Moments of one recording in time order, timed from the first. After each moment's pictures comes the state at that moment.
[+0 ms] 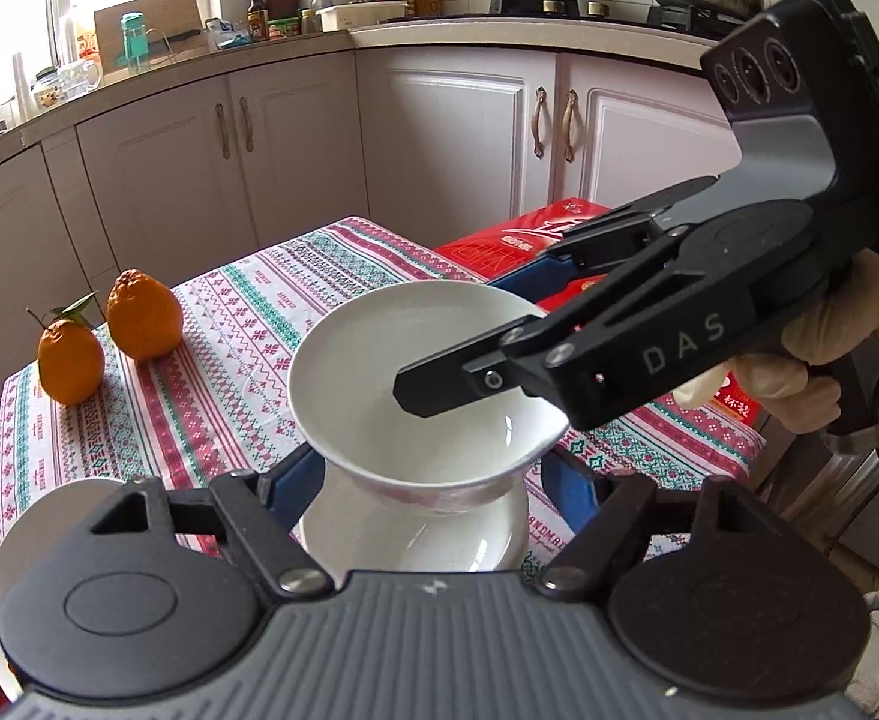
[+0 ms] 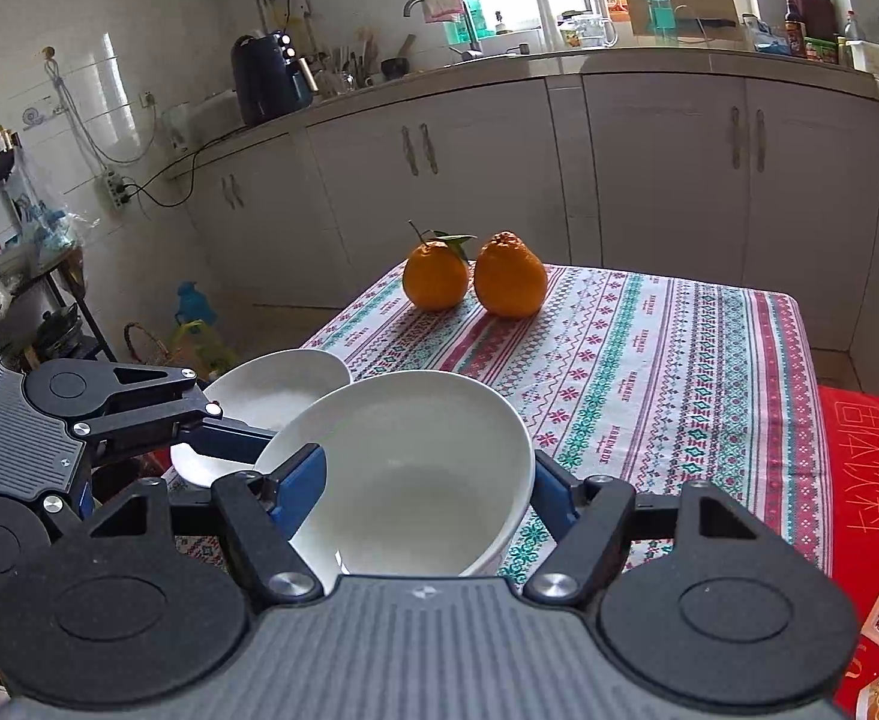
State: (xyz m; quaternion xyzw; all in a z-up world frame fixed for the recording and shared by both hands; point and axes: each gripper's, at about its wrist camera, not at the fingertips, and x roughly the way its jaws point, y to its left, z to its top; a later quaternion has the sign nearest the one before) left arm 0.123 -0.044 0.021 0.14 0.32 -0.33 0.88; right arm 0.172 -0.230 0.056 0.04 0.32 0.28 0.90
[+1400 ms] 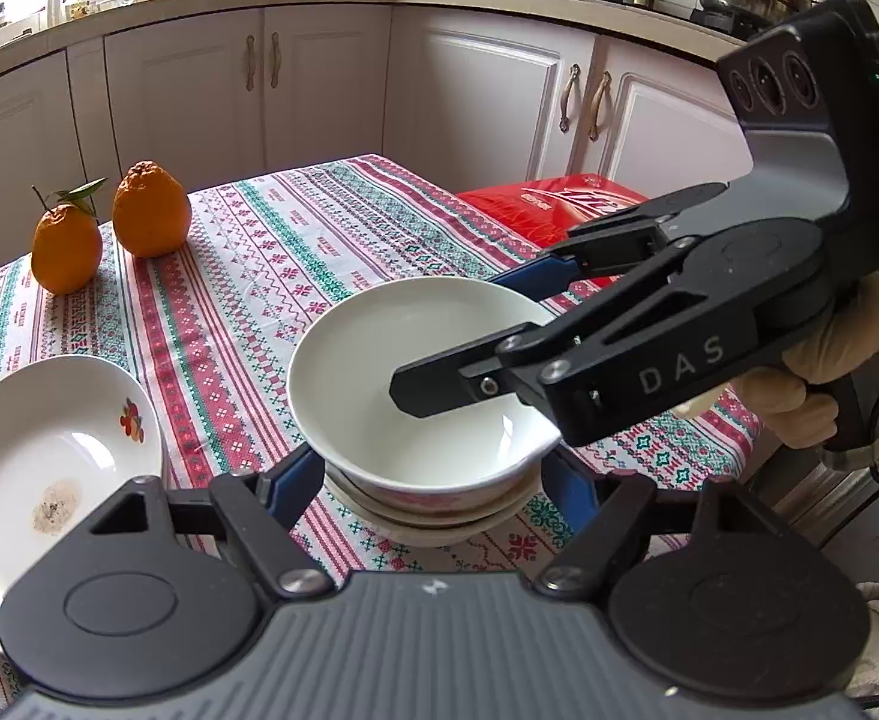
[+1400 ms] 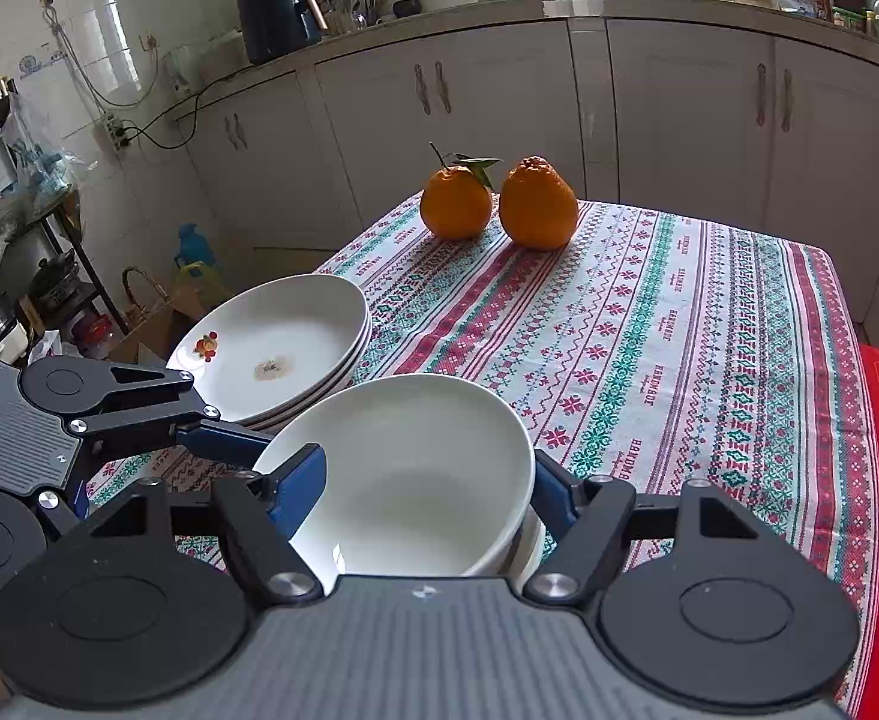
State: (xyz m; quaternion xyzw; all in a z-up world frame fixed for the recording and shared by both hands) left arm 0.124 -0.019 -0.017 0.09 0.37 -0.32 0.87; right arm 0.180 -0.197 0.023 0.01 0.37 0.29 0.88
